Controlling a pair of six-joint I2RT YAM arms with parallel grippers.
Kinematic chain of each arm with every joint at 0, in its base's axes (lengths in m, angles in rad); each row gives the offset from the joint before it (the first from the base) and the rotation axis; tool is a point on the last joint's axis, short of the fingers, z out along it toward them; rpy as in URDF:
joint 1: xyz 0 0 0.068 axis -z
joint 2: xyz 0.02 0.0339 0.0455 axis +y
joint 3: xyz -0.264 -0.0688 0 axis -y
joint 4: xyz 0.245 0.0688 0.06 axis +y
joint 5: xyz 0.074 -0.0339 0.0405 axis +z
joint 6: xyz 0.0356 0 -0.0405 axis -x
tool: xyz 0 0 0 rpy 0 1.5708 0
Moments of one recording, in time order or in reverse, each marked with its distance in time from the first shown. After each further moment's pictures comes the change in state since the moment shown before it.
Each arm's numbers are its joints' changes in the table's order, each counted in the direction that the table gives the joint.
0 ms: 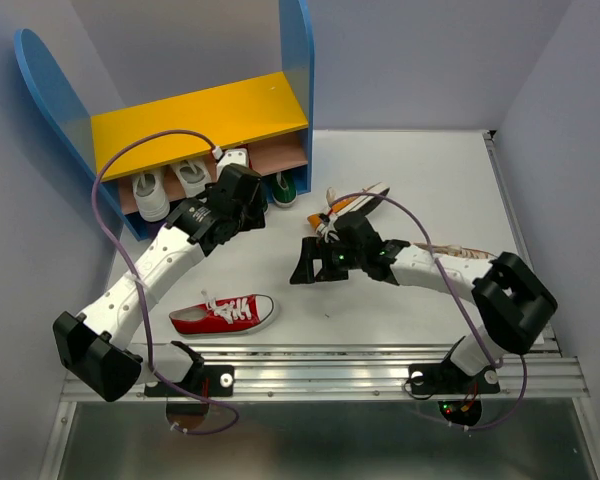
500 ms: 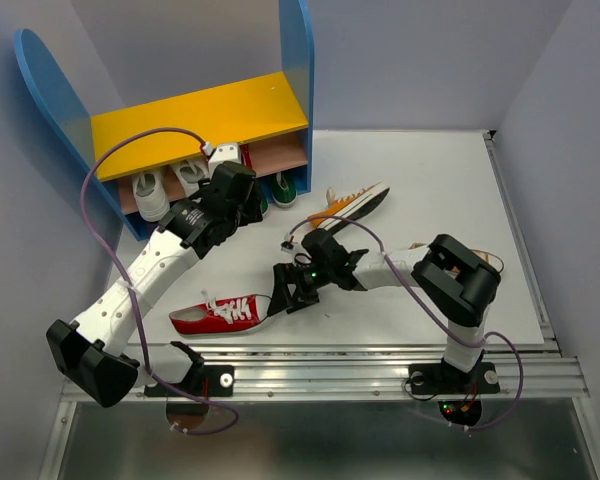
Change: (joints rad) left arm 0.000 -0.033 0.020 -0.029 0.056 0.031; right arm -0.114 0.325 0.080 -0.171 0.315 -0.054
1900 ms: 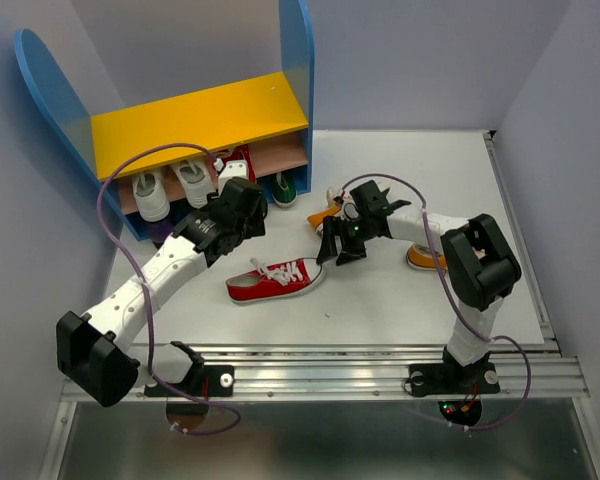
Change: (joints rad) left arm 0.000 0.003 -0.163 -0.115 -0.015 -0.029; right arm 0.392 0.014 0.211 0.507 -0.078 0.318
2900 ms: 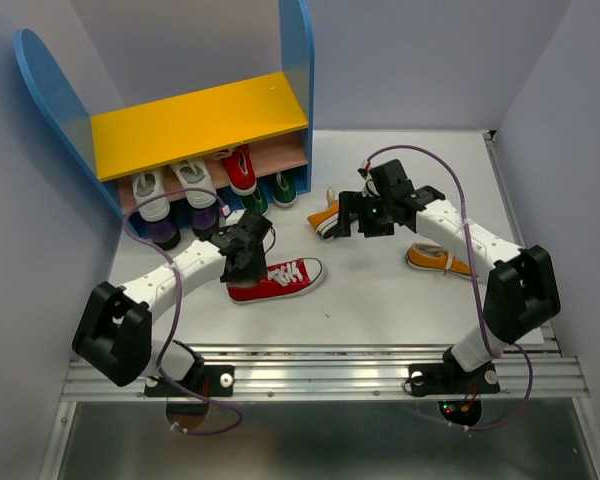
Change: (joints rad) left arm 0.000 0.115 -0.240 0.069 -0.134 0.202; right arm 0.027 -0.276 0.078 0.214 -0.354 0.033
